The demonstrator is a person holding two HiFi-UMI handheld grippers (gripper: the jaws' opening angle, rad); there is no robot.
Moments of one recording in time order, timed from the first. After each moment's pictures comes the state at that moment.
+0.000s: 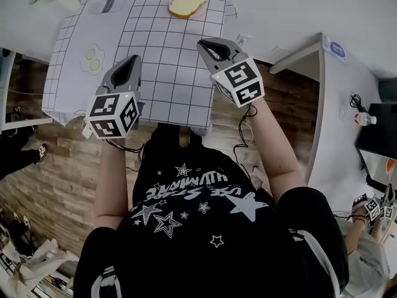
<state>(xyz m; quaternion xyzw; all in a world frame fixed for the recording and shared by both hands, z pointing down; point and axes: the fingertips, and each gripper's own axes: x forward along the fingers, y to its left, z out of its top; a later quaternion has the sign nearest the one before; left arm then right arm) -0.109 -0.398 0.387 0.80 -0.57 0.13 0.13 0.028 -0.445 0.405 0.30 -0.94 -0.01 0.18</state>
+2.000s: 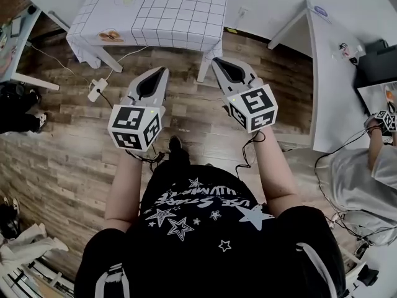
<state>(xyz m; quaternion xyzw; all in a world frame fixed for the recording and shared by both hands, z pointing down) -0.071 0.013 0.362 0.85 -0.52 0.08 0.12 0.037 -0.021 0.361 0.35 -0.93 0.00 0.14</state>
